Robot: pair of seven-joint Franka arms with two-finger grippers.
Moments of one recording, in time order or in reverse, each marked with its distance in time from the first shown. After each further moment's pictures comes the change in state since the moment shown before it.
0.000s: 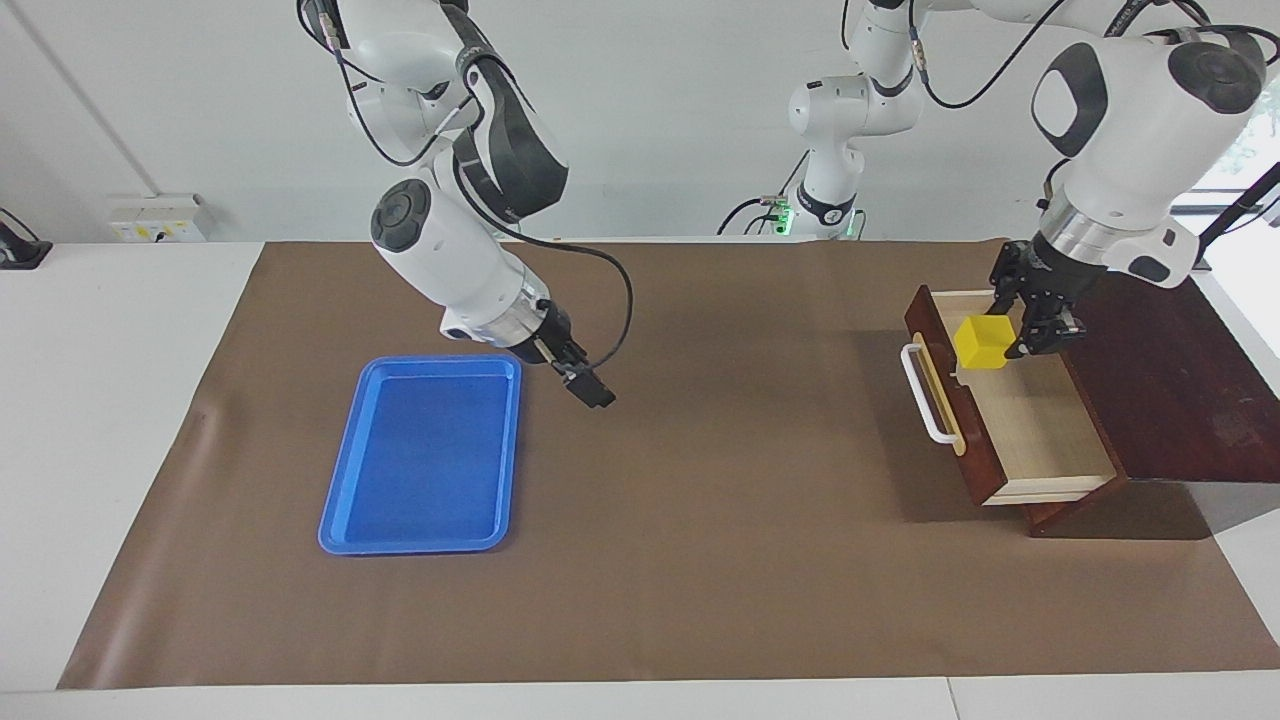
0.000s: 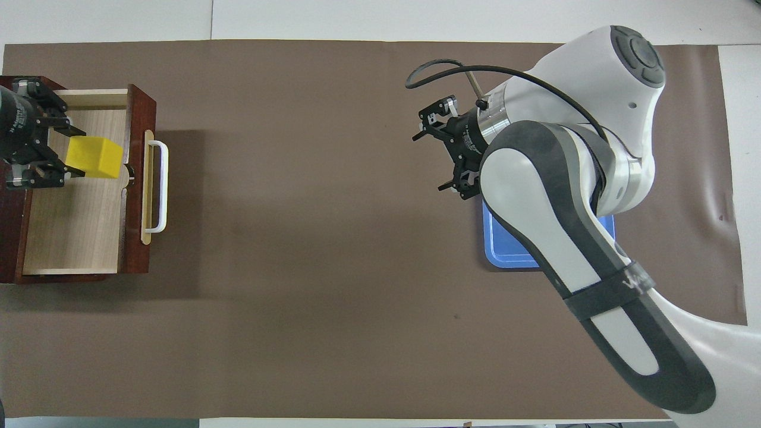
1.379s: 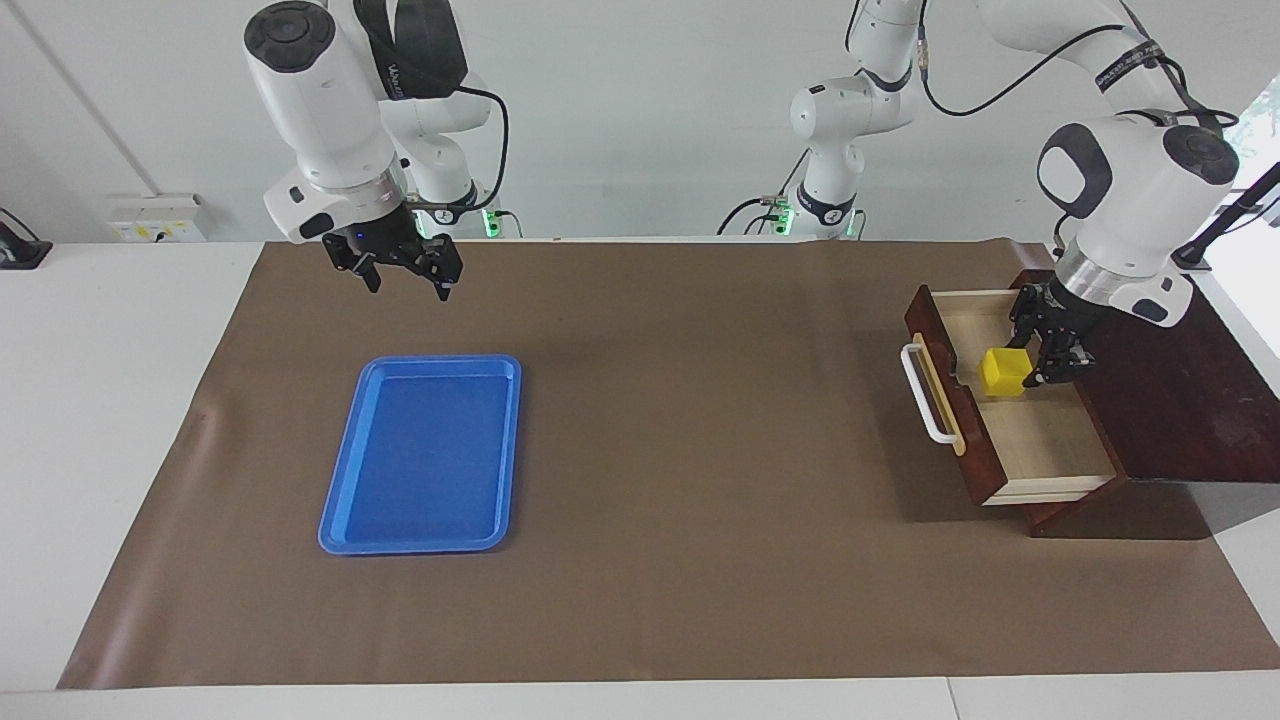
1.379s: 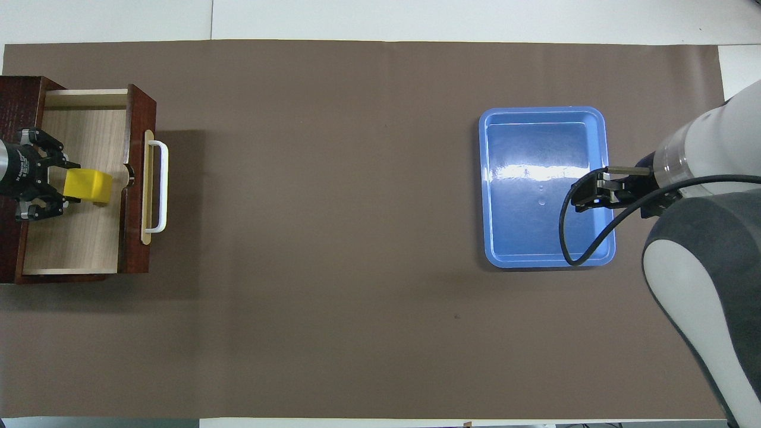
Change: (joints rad) left arm 0.125 -0.073 0.000 -0.405 -0.022 0.393 0.127; right arm -0.166 -0.344 -0.003 -0.170 -0.429 -0.291 -0.905
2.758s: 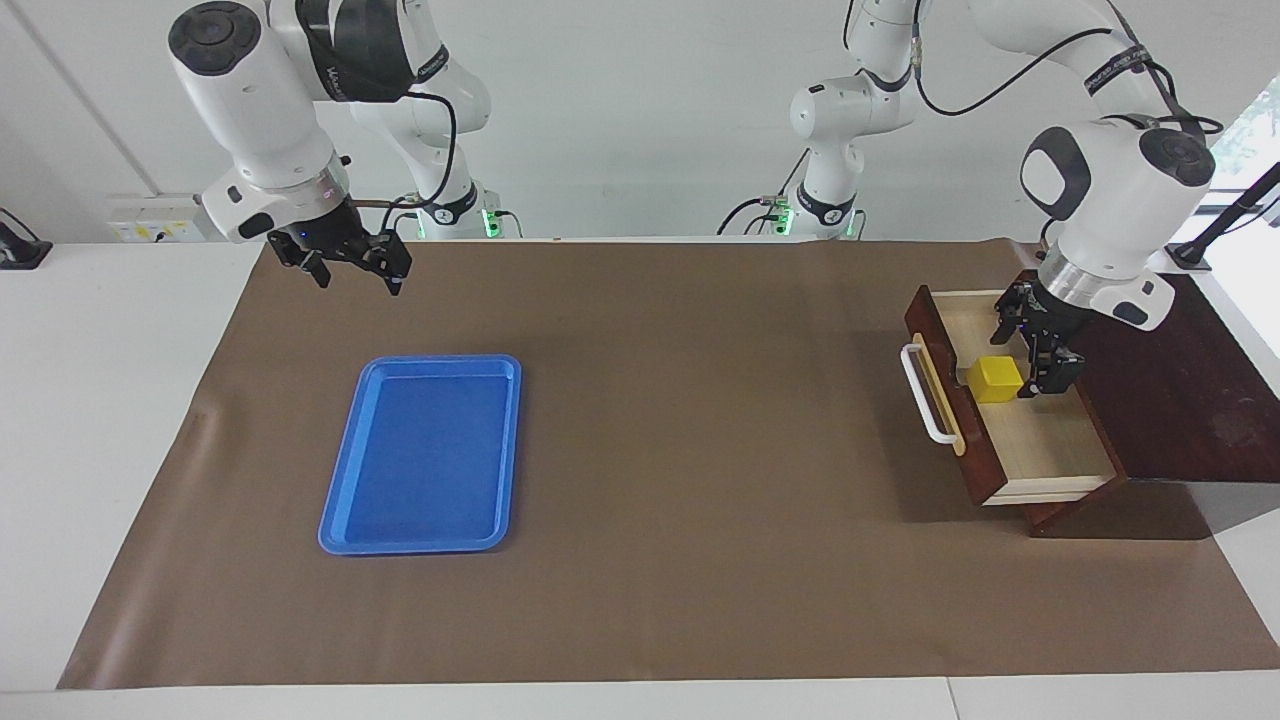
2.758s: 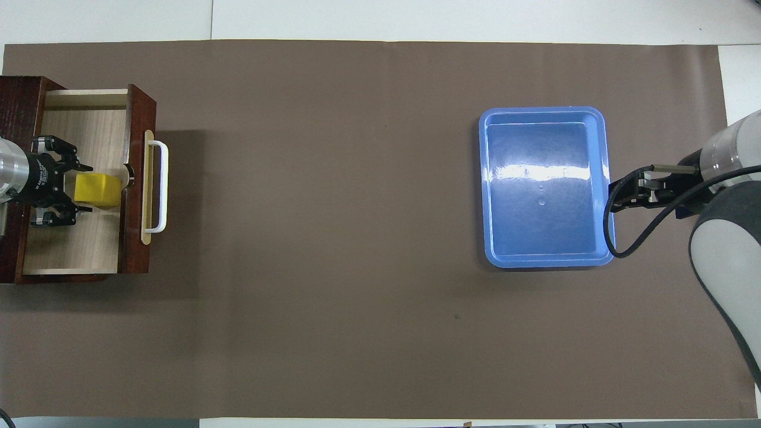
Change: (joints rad) left arm -0.056 -0.007 -0.018 0.096 -0.001 -0.096 -0.046; right arm -0.079 -0.004 0.000 -0.012 -0.005 -0.015 -0.065
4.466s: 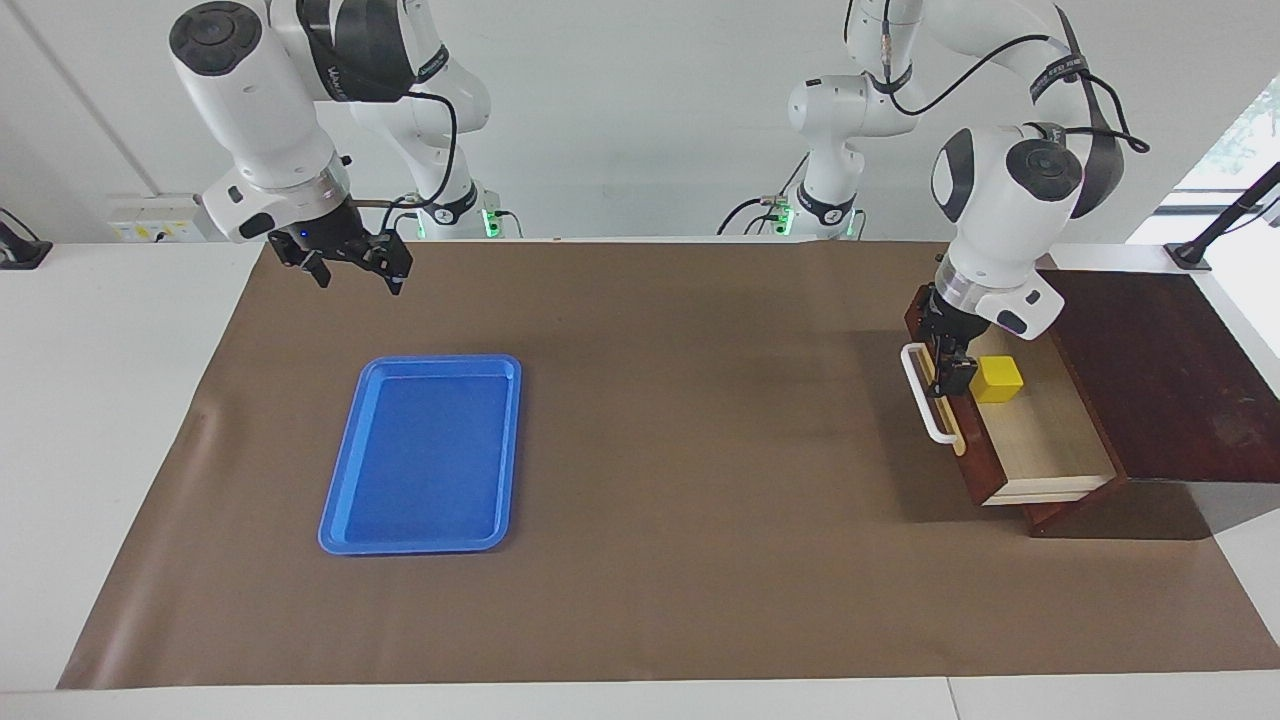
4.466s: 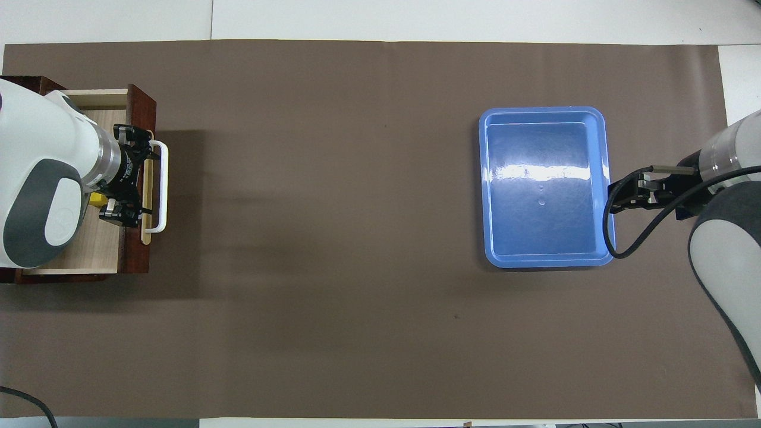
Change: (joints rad) left arm -0.185 0.001 0.010 -0.091 0.059 0.029 -0.070; right arm 0.000 0.000 0.000 0.000 0.000 0.000 0.000
